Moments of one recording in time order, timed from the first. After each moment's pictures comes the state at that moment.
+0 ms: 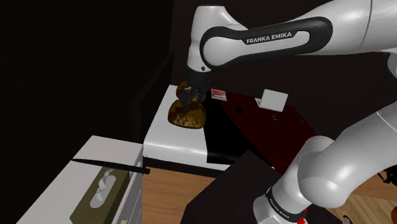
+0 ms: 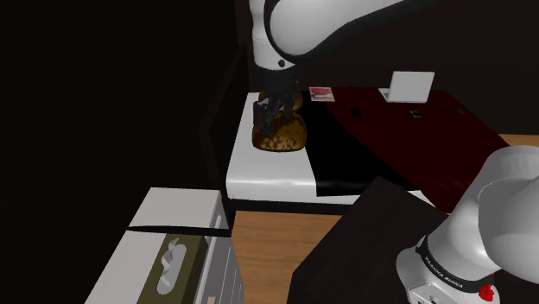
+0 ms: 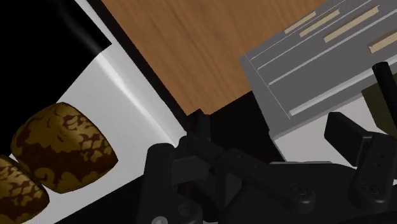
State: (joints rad) arm 0.17 -0.27 0.11 -2.27 -0.04 1.98 0.11
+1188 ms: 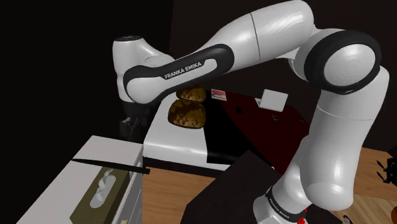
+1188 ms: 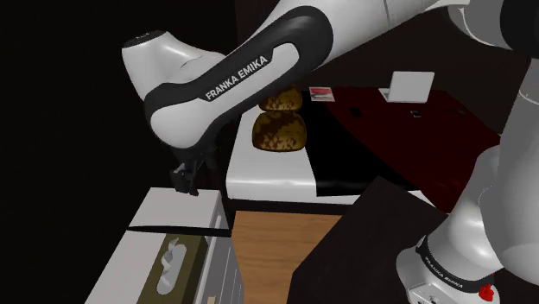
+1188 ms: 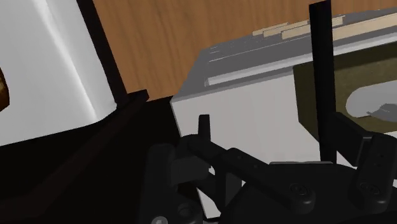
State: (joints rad) arm 0.32 0.30 0.24 -1.86 -0.12 2.10 0.09
